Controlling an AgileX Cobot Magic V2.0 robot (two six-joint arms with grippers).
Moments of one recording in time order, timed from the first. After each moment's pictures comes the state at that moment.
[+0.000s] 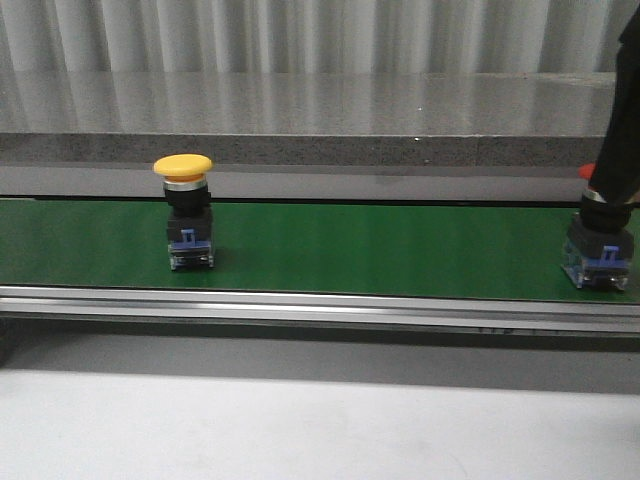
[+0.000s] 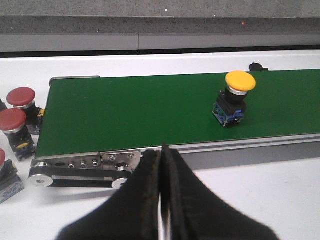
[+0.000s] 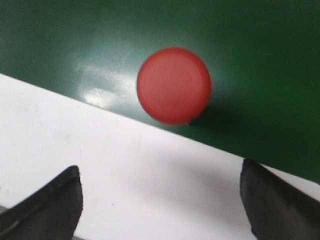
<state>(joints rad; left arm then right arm) -0.20 0.29 -0.49 -0.11 0.69 0.06 0.20 1.23 -0.92 0.15 0.87 -0.03</state>
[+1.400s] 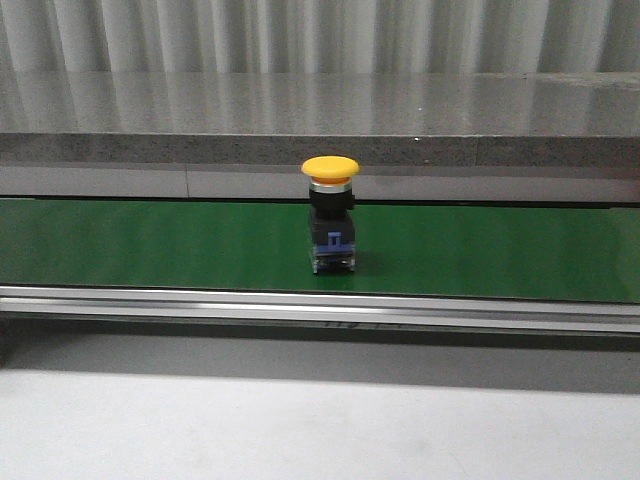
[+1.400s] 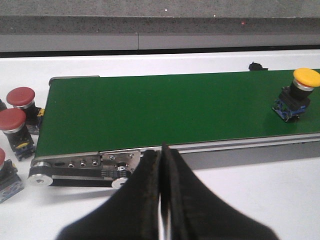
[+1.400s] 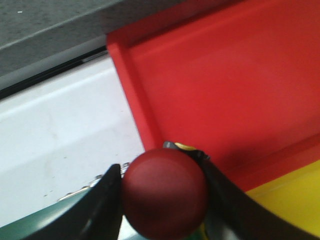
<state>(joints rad) -0.20 0.29 -0.49 -0.11 0.69 0.06 -0.46 1.46 -1.08 0.15 0.50 0.00</state>
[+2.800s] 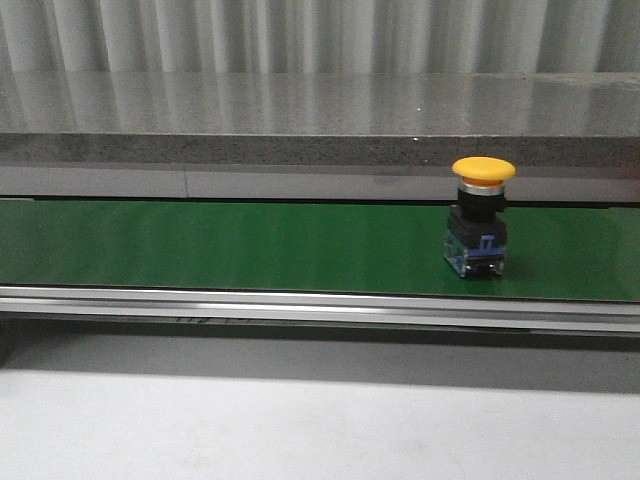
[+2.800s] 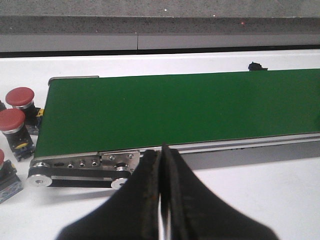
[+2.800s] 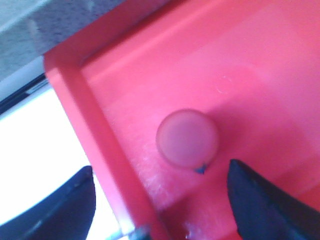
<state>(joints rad) -0.20 0.29 -0.49 -0.11 0.69 0.06 -0.50 1.71 -1.16 0.25 0.36 0.00</state>
